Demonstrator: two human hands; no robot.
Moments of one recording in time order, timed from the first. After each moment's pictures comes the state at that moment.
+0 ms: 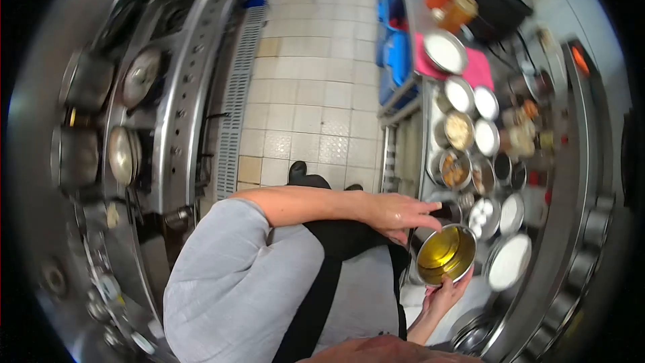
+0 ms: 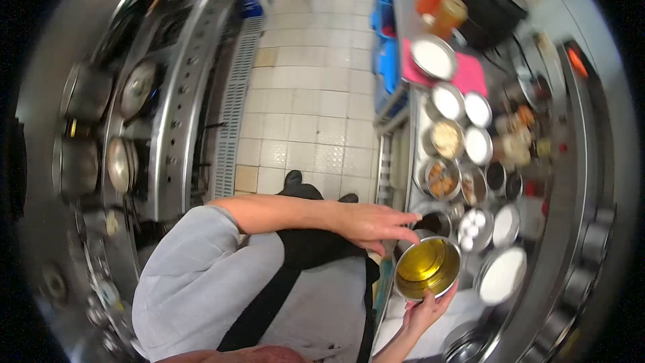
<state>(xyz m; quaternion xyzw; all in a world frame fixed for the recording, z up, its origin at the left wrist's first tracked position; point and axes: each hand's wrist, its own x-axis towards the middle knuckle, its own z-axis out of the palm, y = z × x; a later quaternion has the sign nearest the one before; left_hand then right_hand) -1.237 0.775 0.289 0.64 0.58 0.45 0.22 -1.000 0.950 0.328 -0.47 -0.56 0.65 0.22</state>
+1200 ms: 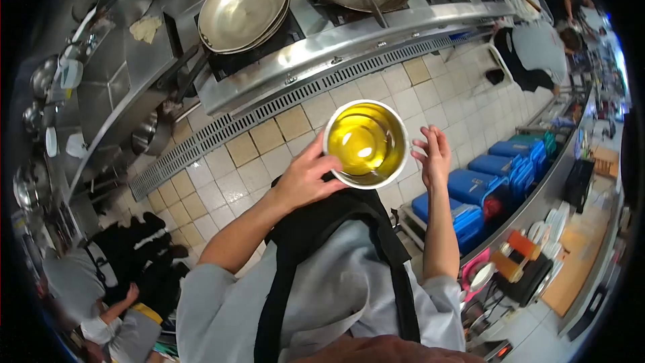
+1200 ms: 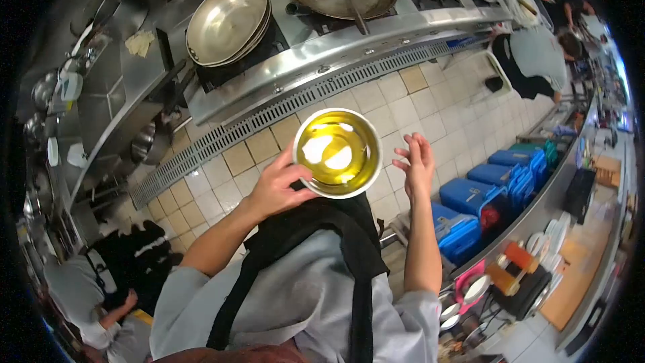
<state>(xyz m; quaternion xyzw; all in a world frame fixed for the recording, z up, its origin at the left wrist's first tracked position) -1.204 0.239 0.250 -0.21 0.82 0.47 -0.27 -1.498 0.387 0.200 0.05 -0.70 0.61 -0.37</state>
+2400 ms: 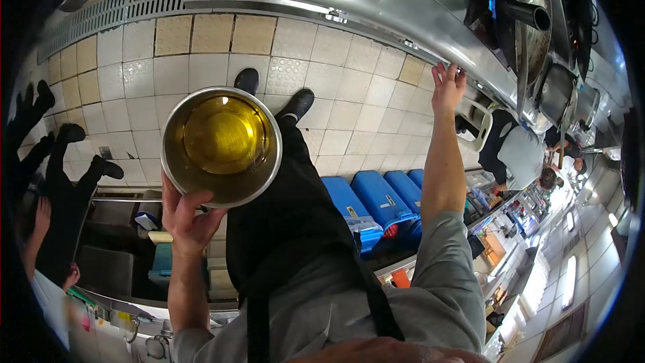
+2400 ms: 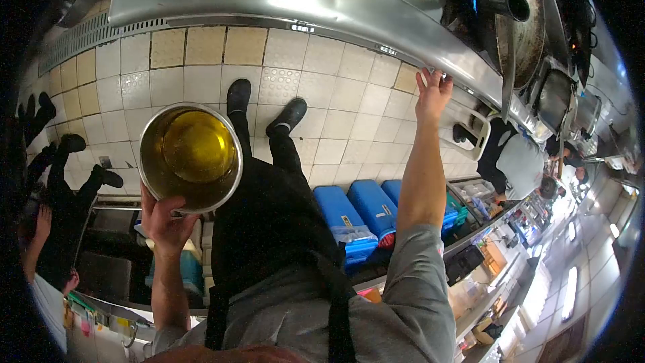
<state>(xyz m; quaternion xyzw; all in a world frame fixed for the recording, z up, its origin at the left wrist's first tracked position) -1.074 0.301 0.054 -0.65 0.62 0.32 -0.31 -1.639 0.098 -0.086 0.27 -0.70 0.52 -0.40</state>
